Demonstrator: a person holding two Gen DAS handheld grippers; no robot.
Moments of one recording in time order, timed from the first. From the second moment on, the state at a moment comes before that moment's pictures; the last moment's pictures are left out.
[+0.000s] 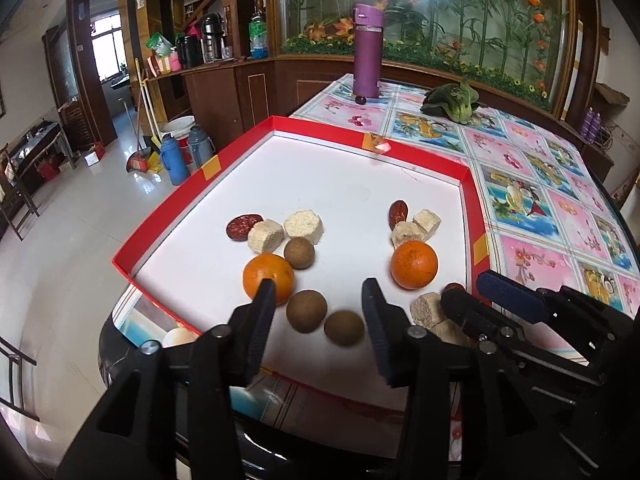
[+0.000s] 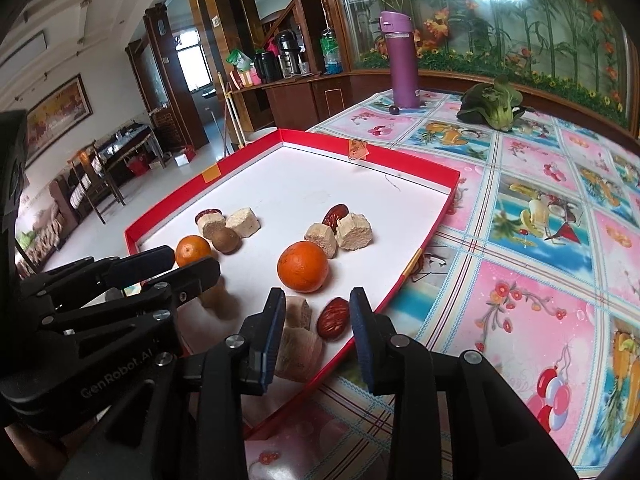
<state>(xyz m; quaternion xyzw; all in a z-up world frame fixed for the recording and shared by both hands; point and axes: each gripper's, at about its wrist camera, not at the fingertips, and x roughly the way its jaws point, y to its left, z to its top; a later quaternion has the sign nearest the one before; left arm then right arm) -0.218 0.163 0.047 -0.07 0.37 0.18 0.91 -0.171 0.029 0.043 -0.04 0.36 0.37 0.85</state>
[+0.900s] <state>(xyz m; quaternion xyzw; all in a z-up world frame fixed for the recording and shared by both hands) -0.251 0.159 0.082 -0.04 0.27 0.23 0.93 -0.158 0.003 0.047 0.03 0.35 0.35 0.87</state>
